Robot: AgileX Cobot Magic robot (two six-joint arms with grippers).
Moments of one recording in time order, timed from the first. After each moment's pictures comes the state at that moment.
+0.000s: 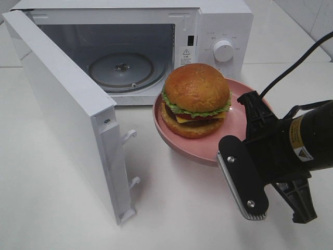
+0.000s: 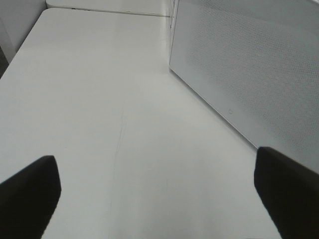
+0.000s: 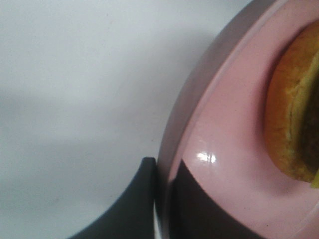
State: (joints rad) left arm 0.05 0.00 -0.52 -0.09 1.08 -0.01; right arm 0.73 1.31 -0.57 -0.49 0.37 -0.75
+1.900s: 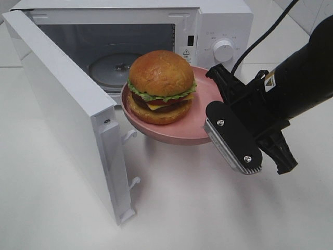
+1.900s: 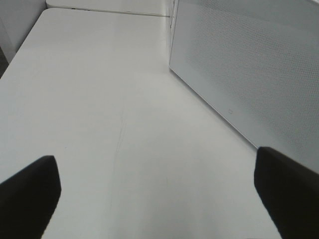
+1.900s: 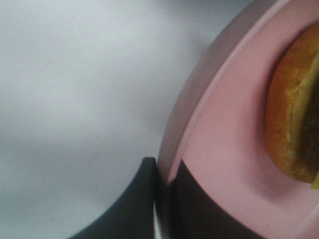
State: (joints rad) left arm 0.05 0.00 -0.52 -0.09 1.08 -0.01; right arm 0.57 1.46 -0.81 0.09 0.43 -1.64
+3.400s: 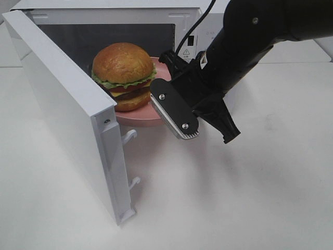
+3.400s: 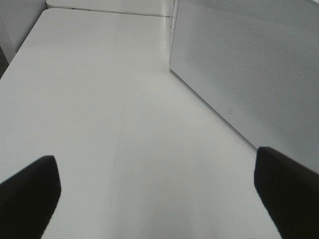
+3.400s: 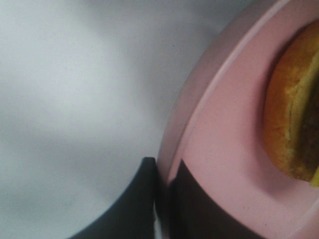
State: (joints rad) left arm 0.05 0.00 -0.52 -0.09 1.08 -0.01; right arm 0.64 1.74 -1.15 0.03 0.51 -1.59
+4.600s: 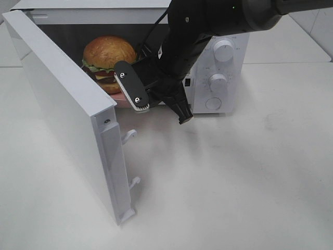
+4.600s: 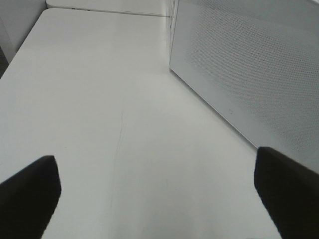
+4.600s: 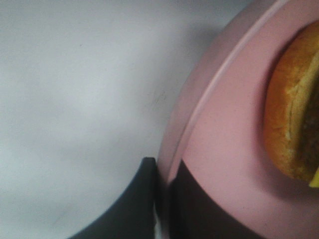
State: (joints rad) left arm 0.05 0.00 -0.52 -0.09 1.08 -0.01; right arm 0.64 2.06 -1.54 -0.01 0.58 -1.43
